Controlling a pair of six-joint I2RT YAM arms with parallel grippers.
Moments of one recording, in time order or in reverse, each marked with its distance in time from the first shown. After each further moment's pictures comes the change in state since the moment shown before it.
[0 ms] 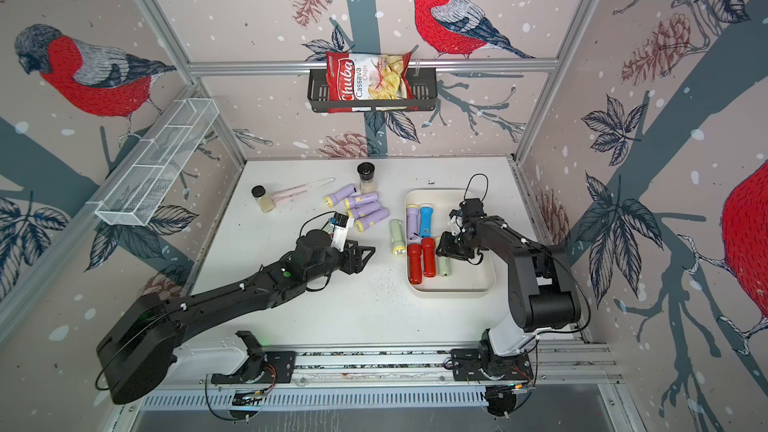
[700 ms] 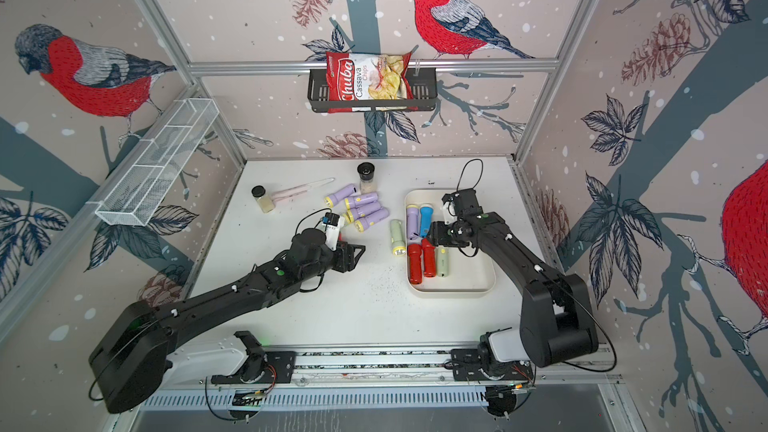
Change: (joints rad) left arm 0.084 -0.069 0.002 -0.182 -0.072 -0.046; right arm 0.193 -0.219 0.067 0.009 0.139 0.030
